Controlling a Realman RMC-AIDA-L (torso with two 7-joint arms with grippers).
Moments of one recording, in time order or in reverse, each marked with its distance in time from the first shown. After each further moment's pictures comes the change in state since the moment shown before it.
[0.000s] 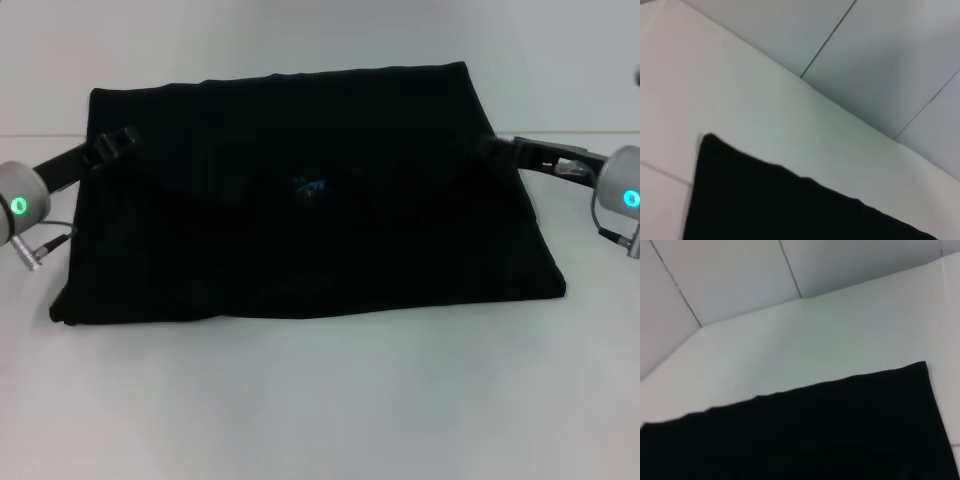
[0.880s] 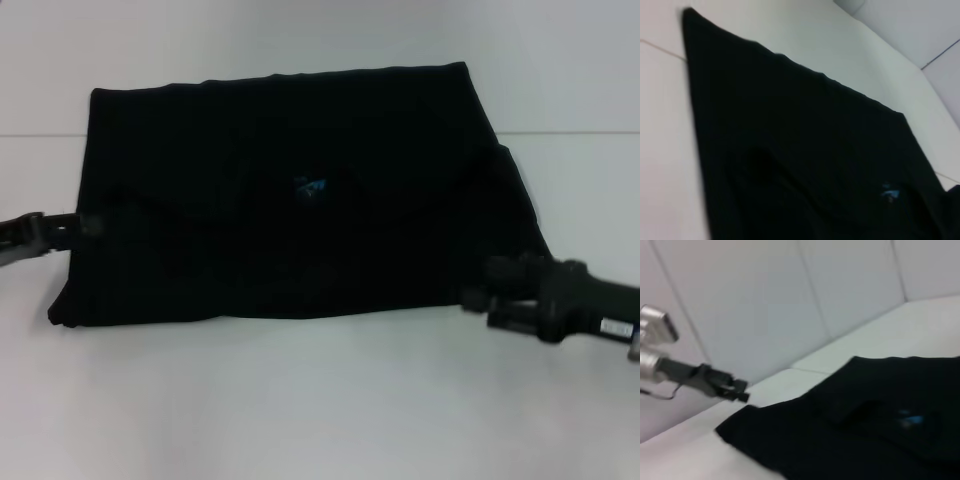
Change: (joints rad) left arm 0.183 0.193 0.155 0.158 0.225 0.582 -0.328; right arm -0.286 -0.060 -0.111 -0.034 0.051 -0.732 -0.436
